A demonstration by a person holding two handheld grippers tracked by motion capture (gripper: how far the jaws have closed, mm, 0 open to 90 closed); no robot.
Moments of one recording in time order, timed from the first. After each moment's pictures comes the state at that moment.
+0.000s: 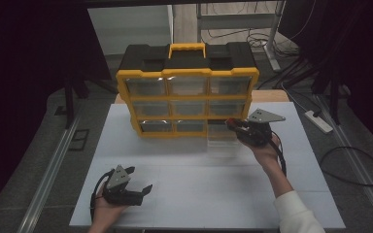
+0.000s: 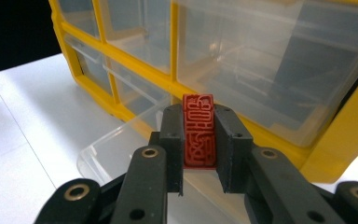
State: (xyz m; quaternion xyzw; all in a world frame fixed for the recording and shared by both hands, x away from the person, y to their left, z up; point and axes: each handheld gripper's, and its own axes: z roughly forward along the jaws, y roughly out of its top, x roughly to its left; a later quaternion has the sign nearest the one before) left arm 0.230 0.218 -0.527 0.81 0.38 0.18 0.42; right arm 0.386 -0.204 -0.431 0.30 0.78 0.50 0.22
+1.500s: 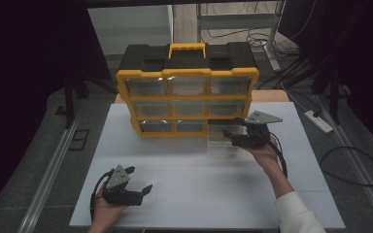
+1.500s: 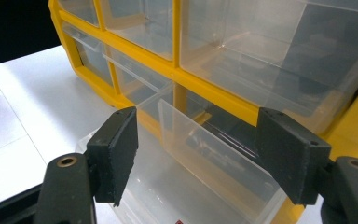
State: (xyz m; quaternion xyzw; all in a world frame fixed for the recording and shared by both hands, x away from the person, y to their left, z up) left arm 0.230 0.218 -0.526 0.81 0.38 0.18 0.42; right arm 0.387 -0.202 -0.439 0.30 0.79 0.49 0.22
